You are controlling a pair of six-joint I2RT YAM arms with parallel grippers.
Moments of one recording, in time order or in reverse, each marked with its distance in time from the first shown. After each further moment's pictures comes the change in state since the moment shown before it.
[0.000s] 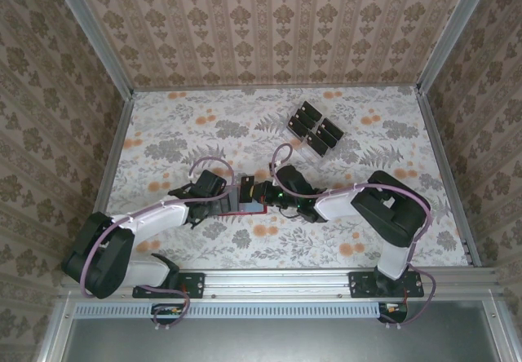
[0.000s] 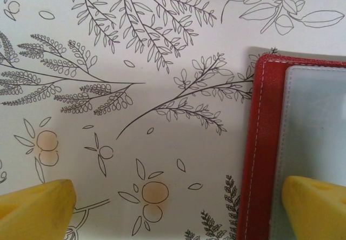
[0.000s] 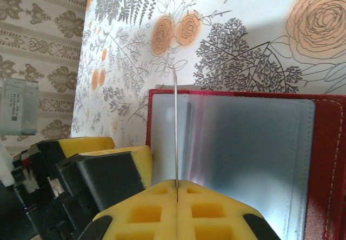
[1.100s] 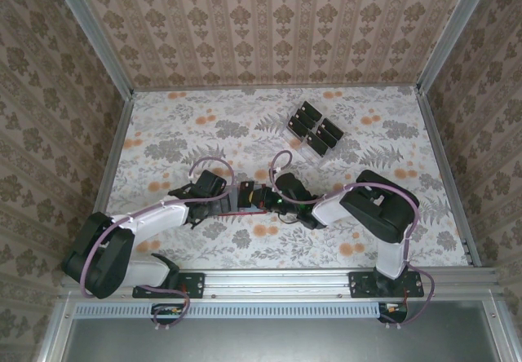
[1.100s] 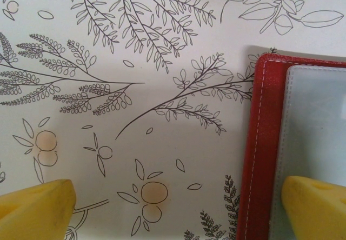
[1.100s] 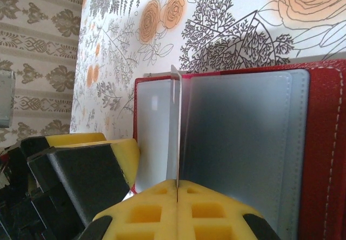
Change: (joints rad) left arm 0.000 0.000 -0.002 0.003 0.000 0.000; right arm 0.027 0.071 -0.048 0.145 0.017 0.048
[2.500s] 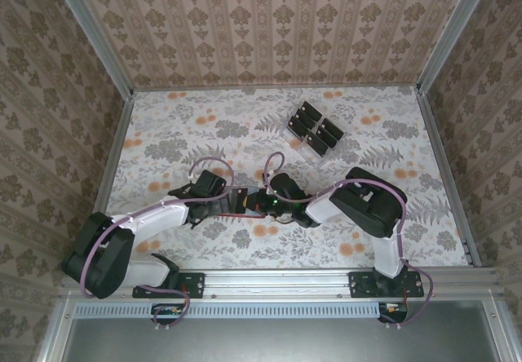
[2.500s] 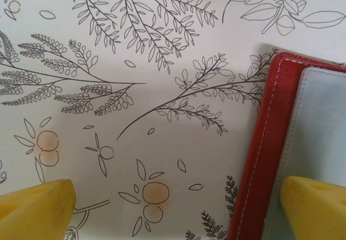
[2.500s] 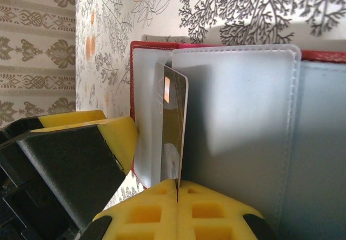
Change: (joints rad) left arm 0.002 0.000 0.000 0.000 0.001 0.000; right arm 0.004 0.090 0.065 -0.008 -0.132 0.051
